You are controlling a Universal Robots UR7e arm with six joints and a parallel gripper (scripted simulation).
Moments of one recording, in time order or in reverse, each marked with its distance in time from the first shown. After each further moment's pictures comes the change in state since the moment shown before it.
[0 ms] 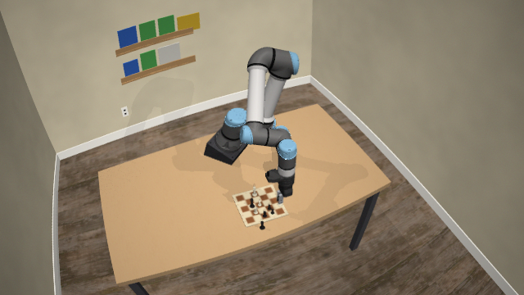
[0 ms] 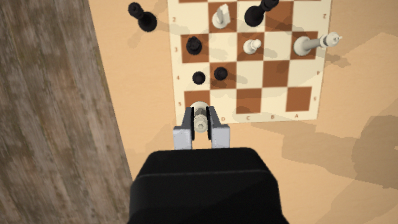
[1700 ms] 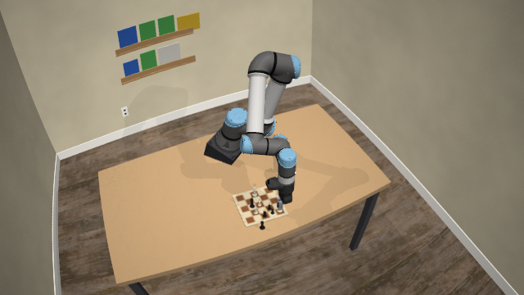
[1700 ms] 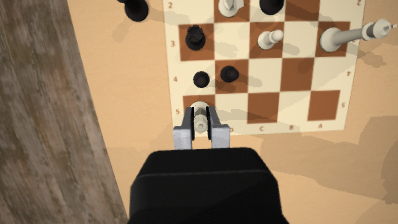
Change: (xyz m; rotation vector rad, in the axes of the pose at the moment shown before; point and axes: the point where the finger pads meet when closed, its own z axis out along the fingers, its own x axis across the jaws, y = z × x) arm -0.002 0.000 0.047 0.001 -0.002 0.000
